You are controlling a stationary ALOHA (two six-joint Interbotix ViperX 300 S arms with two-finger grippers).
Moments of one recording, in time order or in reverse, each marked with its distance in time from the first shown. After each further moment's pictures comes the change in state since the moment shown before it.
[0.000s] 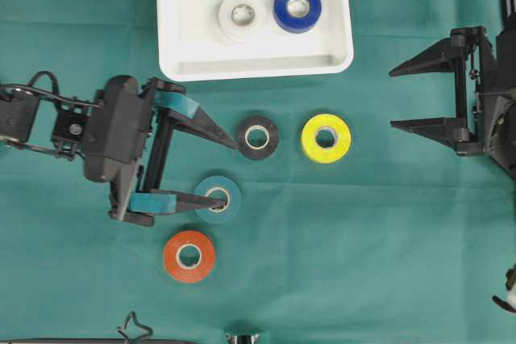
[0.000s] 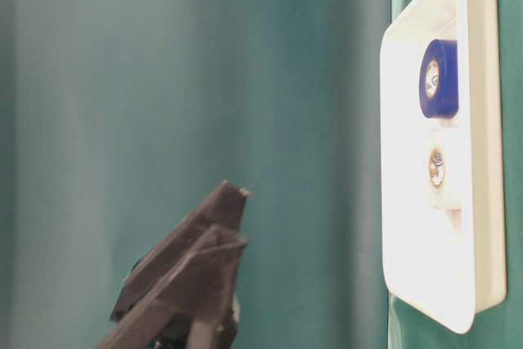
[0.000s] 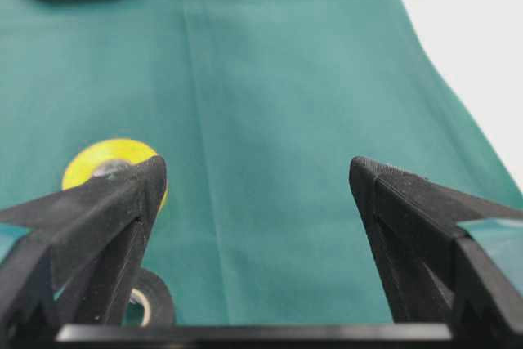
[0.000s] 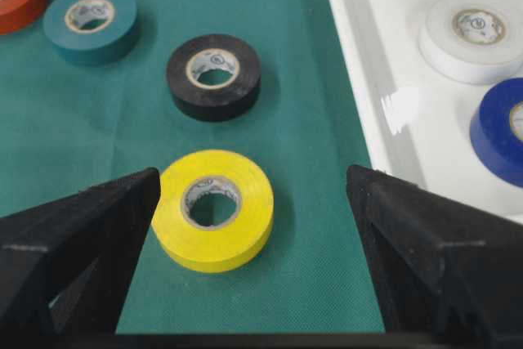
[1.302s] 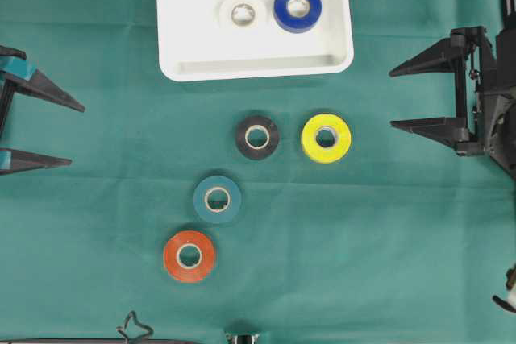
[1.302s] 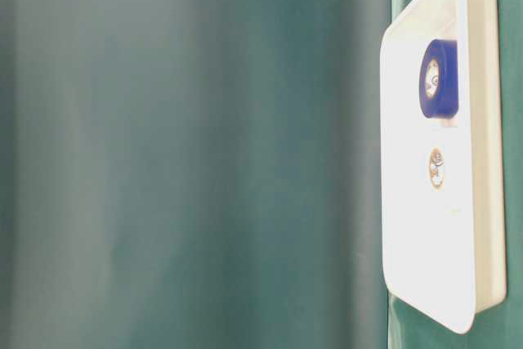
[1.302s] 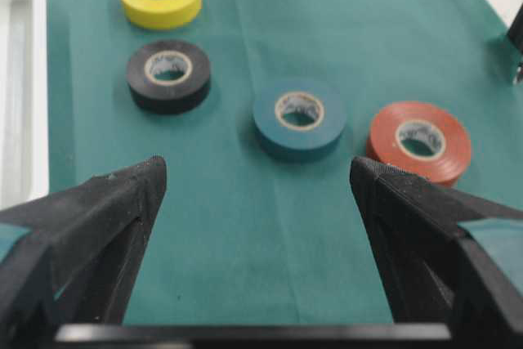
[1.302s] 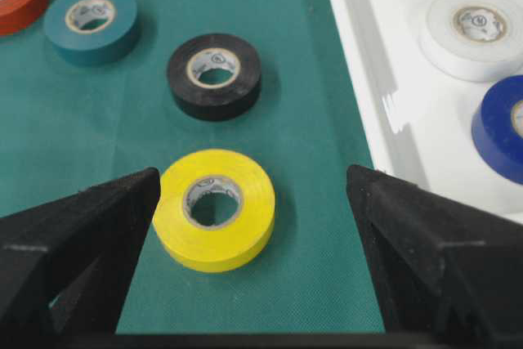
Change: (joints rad) left arm 0.025 -0.761 0.558 0.000 0.199 -0.015; right arm -0.002 0.002 0.000 0.002 0.000 0.006
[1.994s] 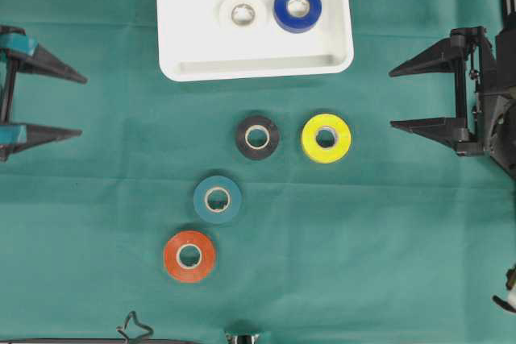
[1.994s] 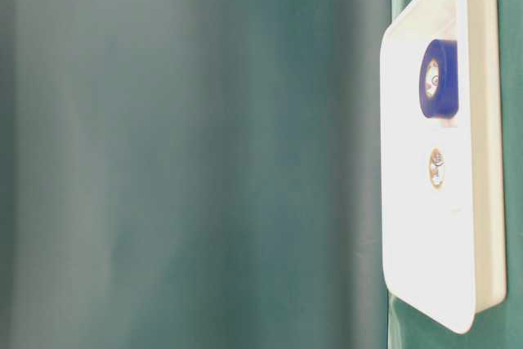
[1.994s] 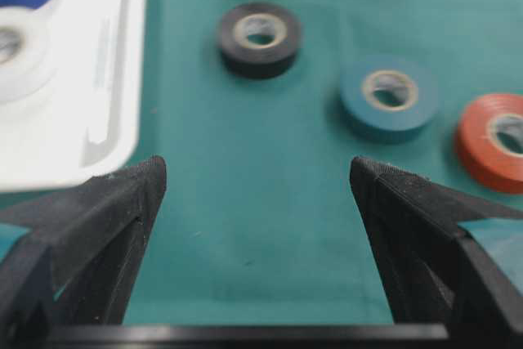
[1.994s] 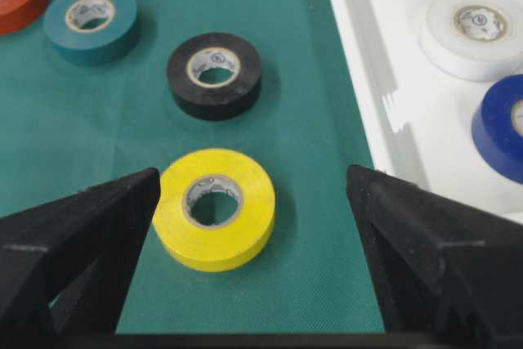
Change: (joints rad) left arm 0.114 0.008 0.000 0.002 0.048 0.000; right arm 0.002 0.002 0.002 0.002 0.000 0.000
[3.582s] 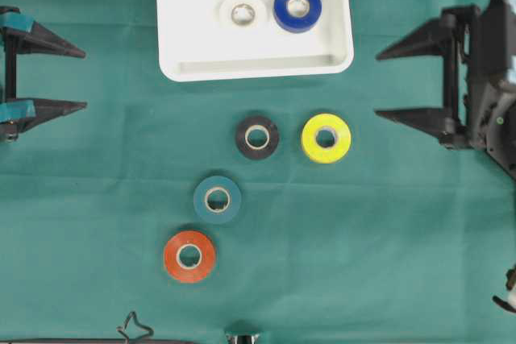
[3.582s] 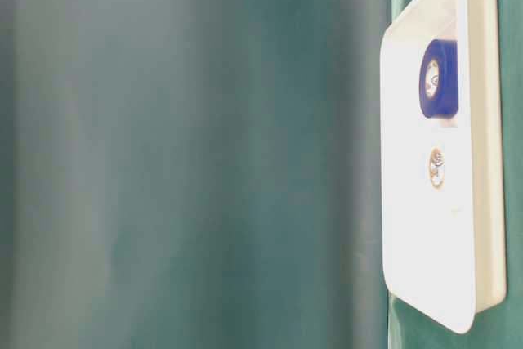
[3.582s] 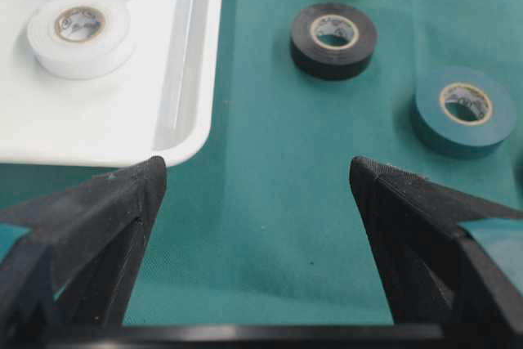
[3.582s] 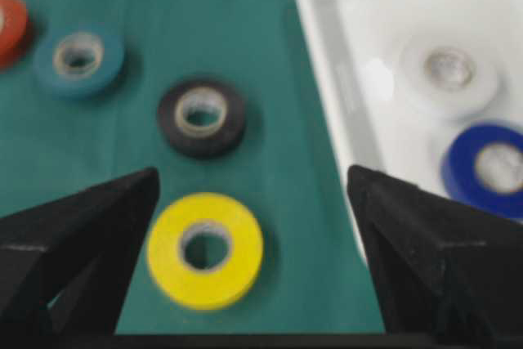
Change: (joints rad) left arm 0.152 0.008 0.000 -0.002 0.015 0.003; right arm 0.057 0.046 -0.229 -0.003 0.267 0.002
